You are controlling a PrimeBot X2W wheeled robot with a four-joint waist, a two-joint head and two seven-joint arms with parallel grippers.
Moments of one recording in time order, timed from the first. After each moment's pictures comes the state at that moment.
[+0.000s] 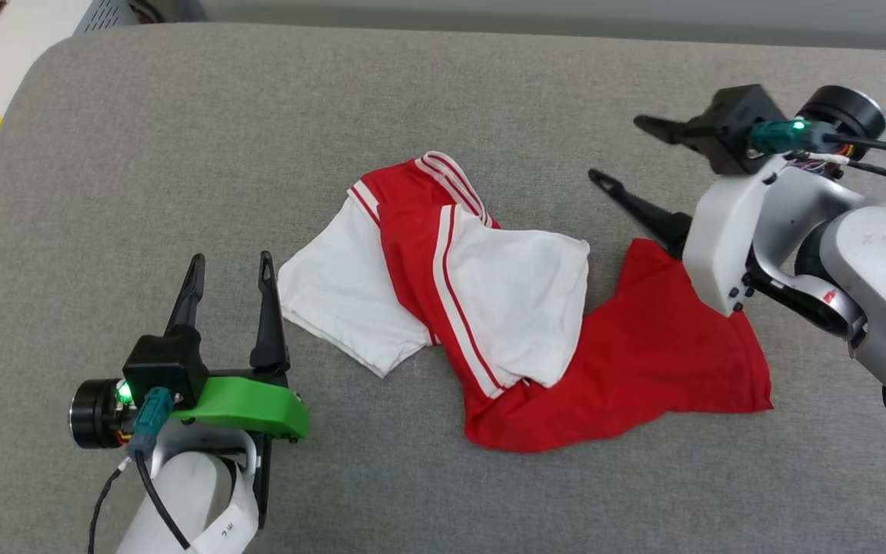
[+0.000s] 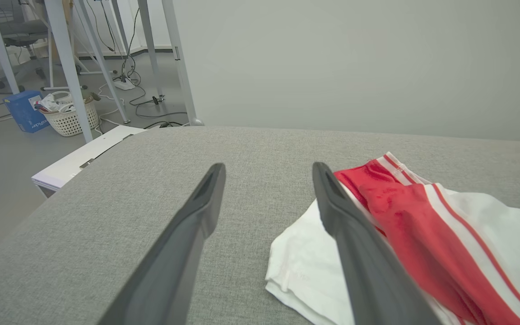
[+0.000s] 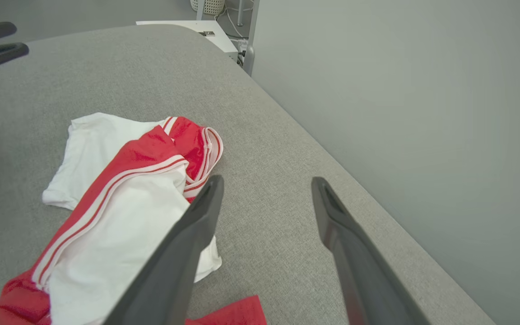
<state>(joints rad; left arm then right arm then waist) -0.21 0.22 -0.23 0.10 -0.29 0.17 -0.26 -0.93 -0.62 0.93 0.15 0.69 0.13 0.19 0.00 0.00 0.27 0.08</state>
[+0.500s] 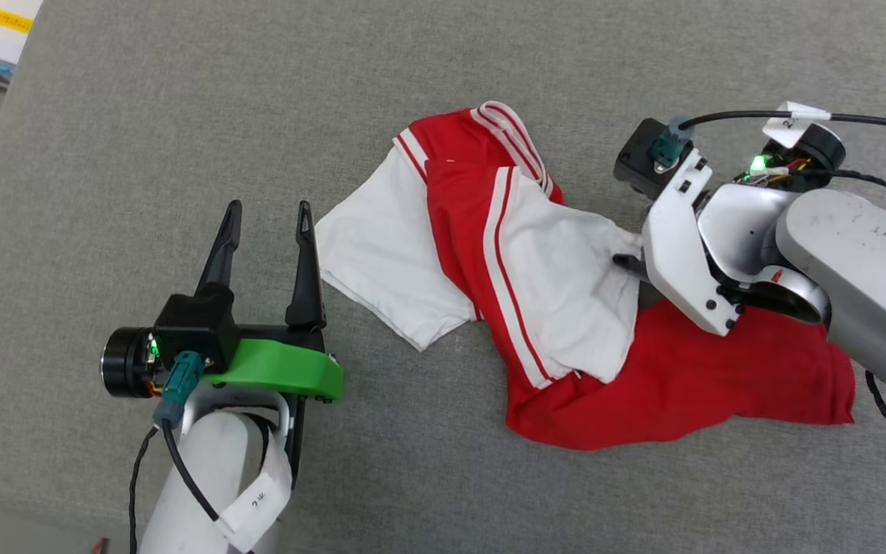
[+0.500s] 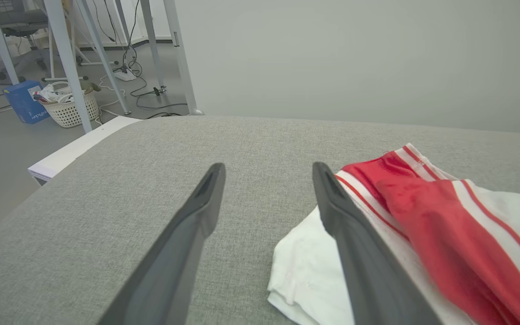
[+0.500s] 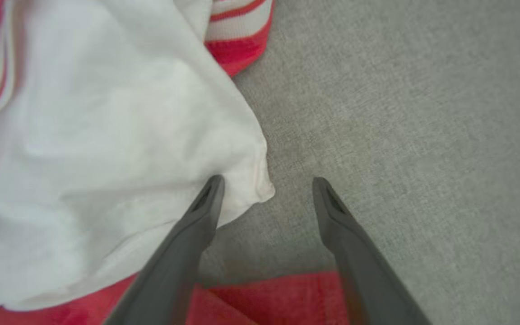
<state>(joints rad) -0.28 0.09 -0.15 0.10 -0.17 0.06 -0.26 -1.13 -0.60 1.26 0.28 0.90 0.13 0.61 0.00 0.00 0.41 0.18</state>
